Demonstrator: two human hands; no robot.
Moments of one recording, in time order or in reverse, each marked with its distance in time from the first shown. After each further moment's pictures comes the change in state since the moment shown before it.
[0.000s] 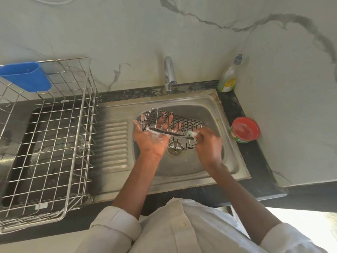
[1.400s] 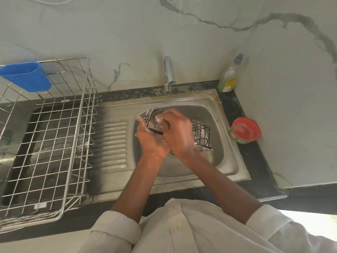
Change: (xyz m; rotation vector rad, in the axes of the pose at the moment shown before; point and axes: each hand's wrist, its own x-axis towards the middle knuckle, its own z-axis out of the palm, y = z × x) left_hand -0.016 -0.010 0.008 0.176 -0.004 0.046; right_hand 0.026 -0.088 0.020 0.212 -0.012 -0.376
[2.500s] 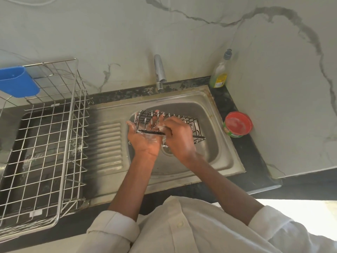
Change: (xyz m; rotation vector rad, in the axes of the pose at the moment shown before) left_hand 0.004 0.003 -0.002 -0.150 0.081 0.030; right_hand -0.028 0.026 -0.003 -0.013 -0.094 0.087
